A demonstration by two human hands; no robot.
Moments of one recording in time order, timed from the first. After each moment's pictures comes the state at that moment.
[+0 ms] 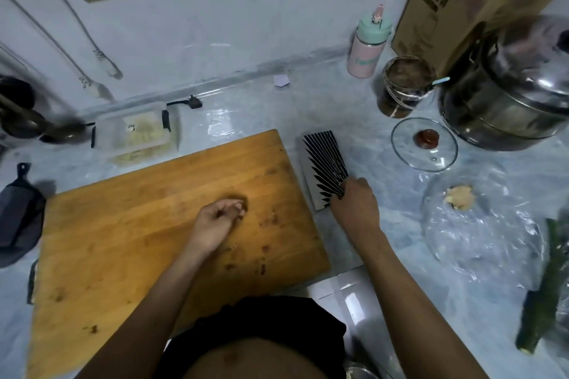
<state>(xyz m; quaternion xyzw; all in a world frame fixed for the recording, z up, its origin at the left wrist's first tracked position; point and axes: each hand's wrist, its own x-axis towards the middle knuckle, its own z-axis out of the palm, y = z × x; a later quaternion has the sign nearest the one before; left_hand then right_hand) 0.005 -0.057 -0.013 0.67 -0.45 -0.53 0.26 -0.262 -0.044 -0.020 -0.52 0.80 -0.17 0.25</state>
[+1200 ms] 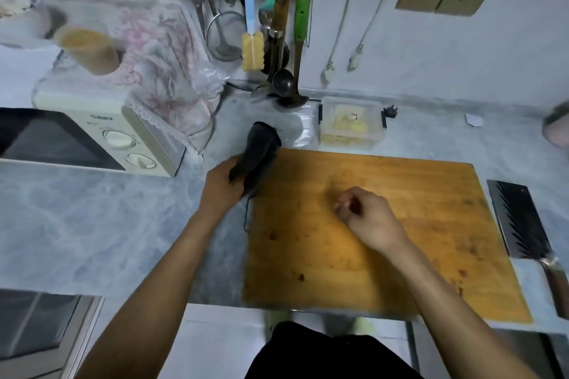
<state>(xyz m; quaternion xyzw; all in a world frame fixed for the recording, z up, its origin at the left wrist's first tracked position) 0.430 -0.021 -0.002 0.73 -0.54 -0.25 0.34 0.138 -0.030 0.042 -0.69 0.60 -0.16 0.37</state>
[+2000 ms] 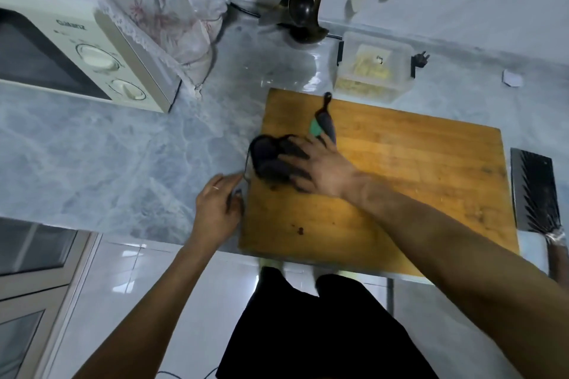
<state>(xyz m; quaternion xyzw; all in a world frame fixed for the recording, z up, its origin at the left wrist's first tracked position) 0.402 0.101 -0.072 0.77 -0.52 -0.26 0.26 0.187 -0.076 -0.064 -0.96 0.25 0.07 0.06</state>
